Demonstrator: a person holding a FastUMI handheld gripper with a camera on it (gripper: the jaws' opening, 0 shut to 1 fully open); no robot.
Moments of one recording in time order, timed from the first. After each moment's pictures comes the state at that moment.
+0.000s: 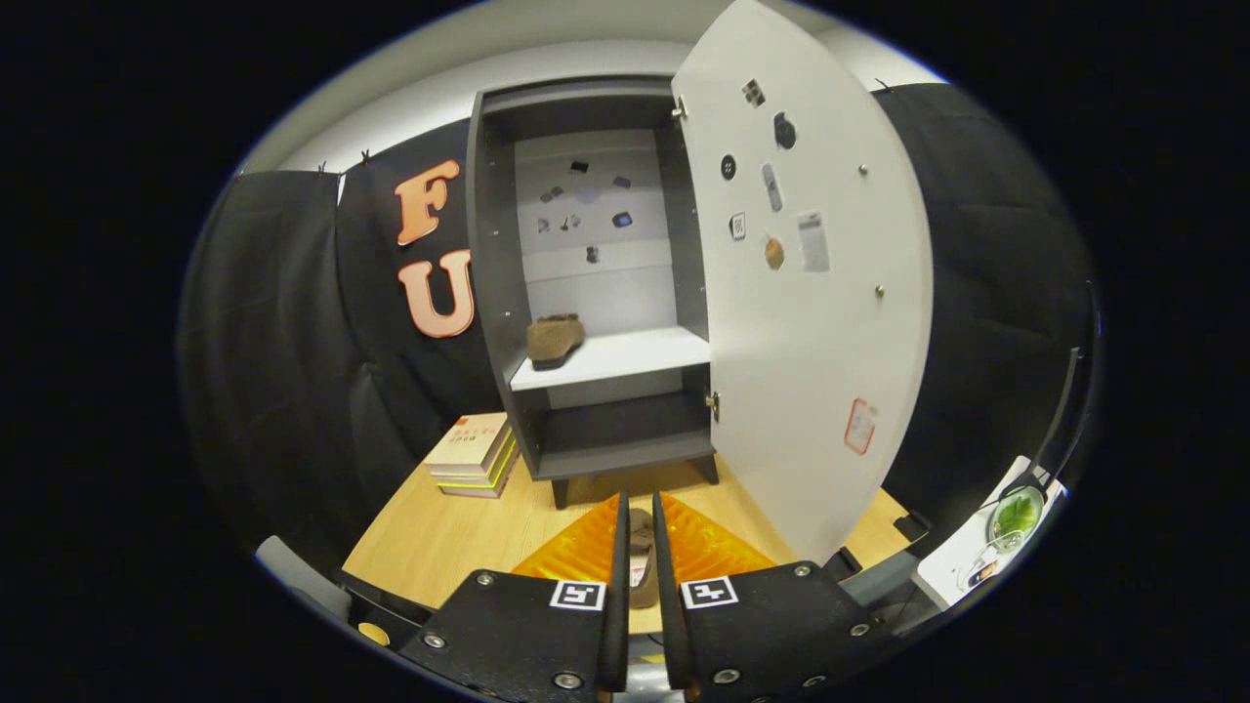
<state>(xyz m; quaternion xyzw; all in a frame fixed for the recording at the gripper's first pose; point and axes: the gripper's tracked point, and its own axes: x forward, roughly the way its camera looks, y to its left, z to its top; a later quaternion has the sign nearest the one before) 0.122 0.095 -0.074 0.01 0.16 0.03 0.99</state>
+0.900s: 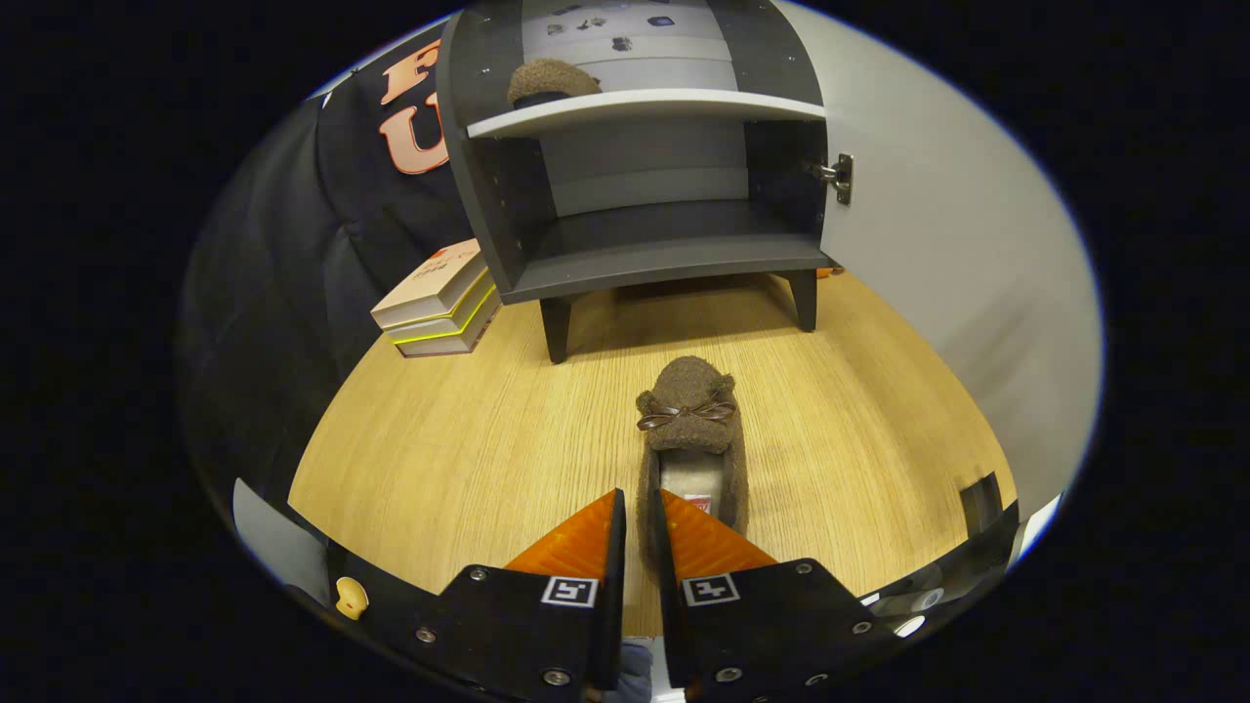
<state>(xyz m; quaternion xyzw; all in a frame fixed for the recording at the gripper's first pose) 0.070 0.102 -0.135 -0.01 0.38 0.07 0.92</state>
